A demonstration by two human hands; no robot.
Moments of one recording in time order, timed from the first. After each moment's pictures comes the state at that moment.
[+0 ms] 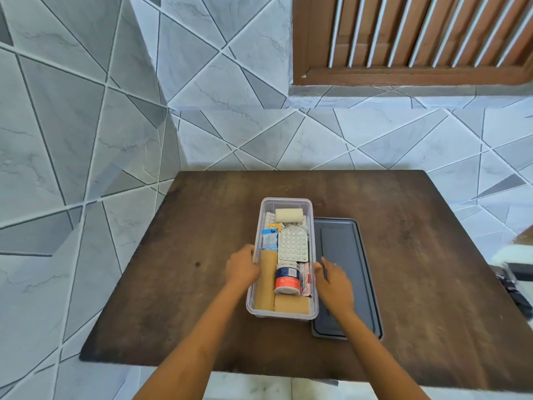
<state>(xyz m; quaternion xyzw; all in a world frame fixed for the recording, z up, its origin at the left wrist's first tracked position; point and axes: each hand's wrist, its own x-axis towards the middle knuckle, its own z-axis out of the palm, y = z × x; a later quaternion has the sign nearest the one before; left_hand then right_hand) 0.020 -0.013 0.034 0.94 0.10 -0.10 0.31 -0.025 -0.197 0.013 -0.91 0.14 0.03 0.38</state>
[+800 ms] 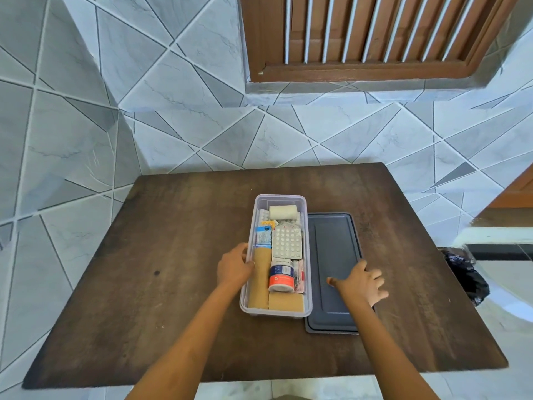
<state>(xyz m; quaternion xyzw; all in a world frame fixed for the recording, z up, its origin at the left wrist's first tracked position) 0.028 -0.082 0.024 0.93 0.07 -0.10 0.36 -0.026 -0.305 0.016 -0.90 0.40 0.09 0.17</state>
